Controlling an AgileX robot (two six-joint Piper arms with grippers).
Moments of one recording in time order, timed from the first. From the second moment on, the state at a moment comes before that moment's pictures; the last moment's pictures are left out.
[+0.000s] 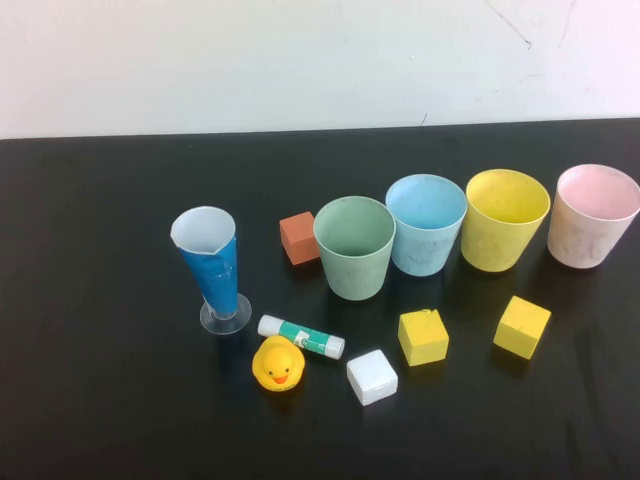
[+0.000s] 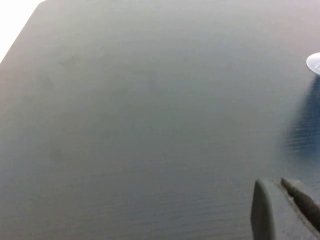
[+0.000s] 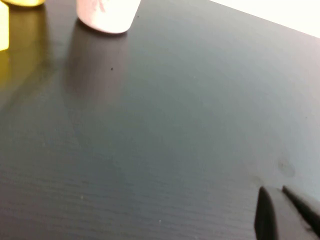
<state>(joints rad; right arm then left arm) 0.03 -0.01 0.03 -0.30 0.40 -0.02 -0.04 -0.01 0.02 -0.06 0.35 0.02</state>
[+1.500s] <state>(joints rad) 0.03 -0.01 0.03 0.39 0.22 0.19 -0.04 -0.01 0.02 -0.83 0.17 -0.27</state>
